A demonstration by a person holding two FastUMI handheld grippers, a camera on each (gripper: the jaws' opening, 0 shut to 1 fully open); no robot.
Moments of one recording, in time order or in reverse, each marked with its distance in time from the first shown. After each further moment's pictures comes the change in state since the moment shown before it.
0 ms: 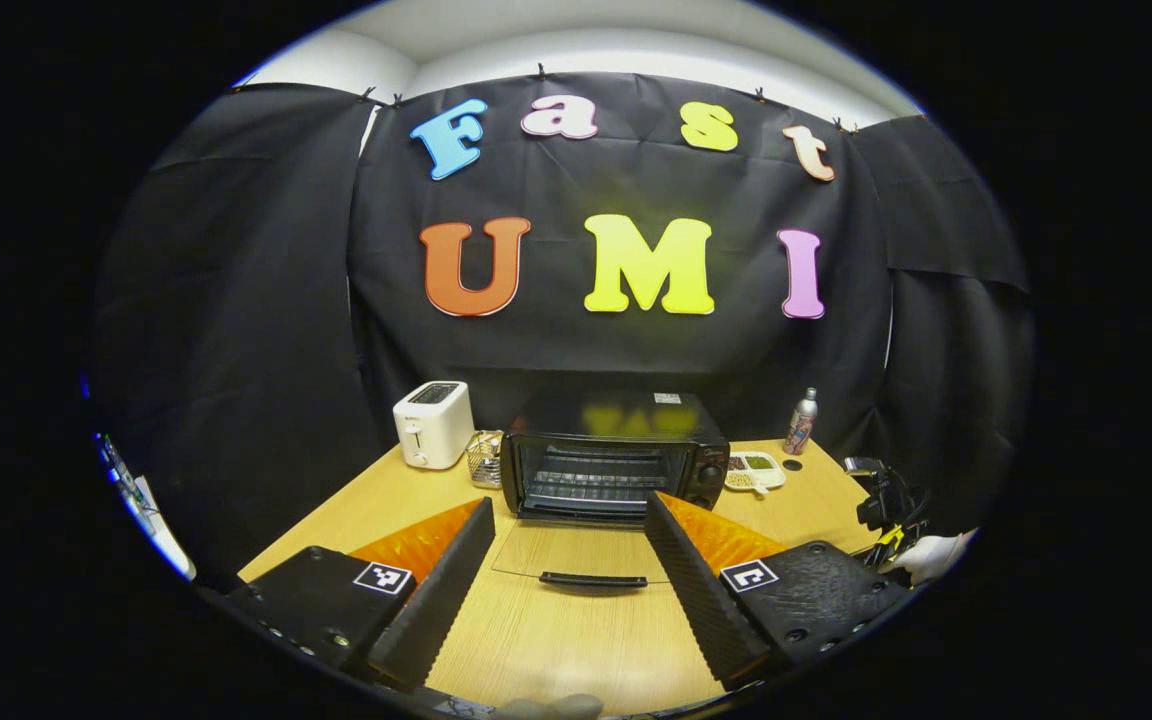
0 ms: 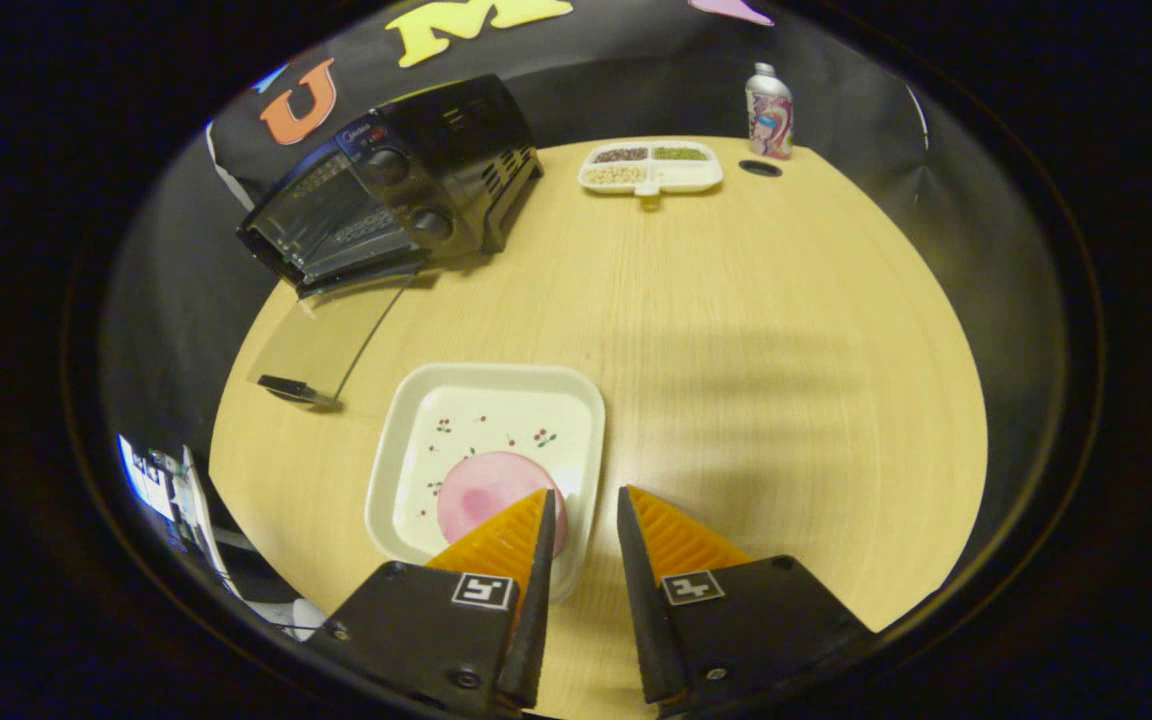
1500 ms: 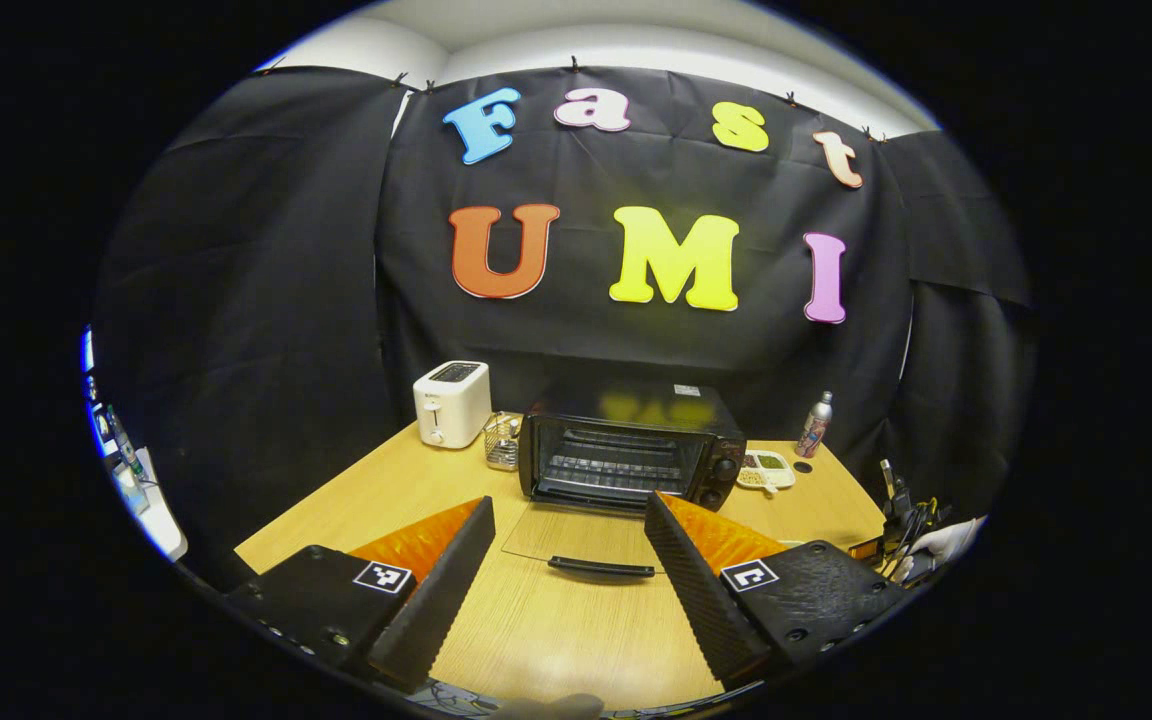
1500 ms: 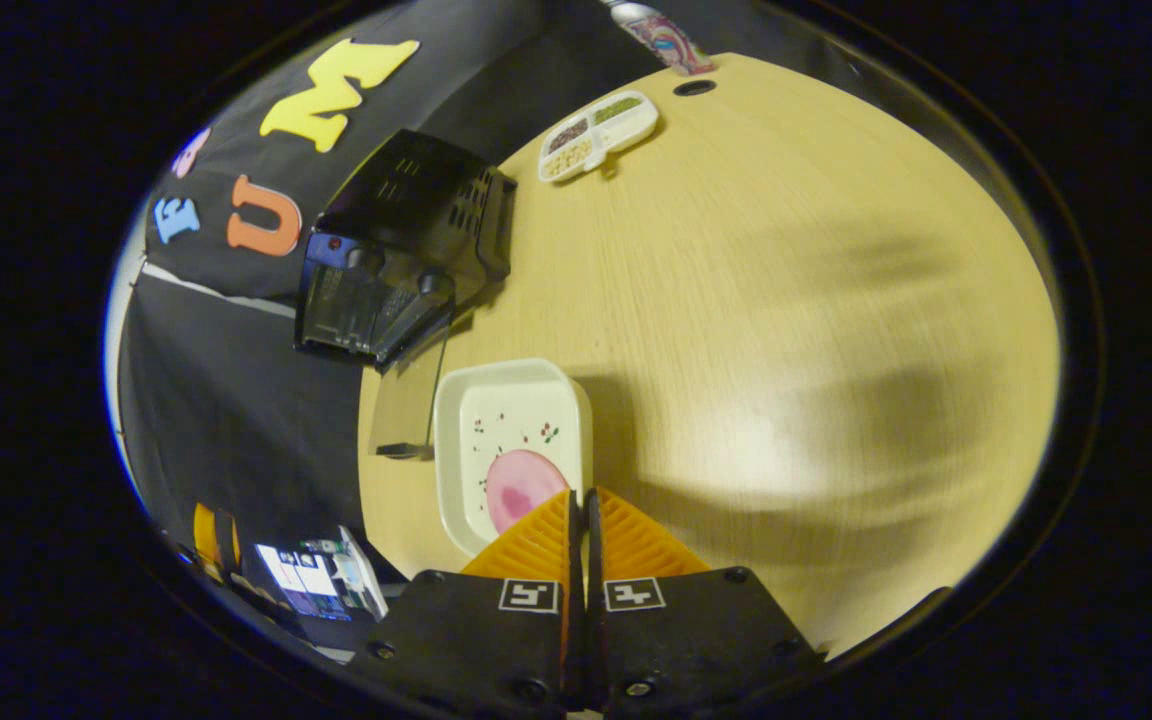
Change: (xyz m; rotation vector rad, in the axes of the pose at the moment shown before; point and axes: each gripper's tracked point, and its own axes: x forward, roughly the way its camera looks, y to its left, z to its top) left arm -0.010 0.017 -0.014 -0.050 0.029 0.013; right arm -0.034 0.010 0.009 0.401 0.040 0.353
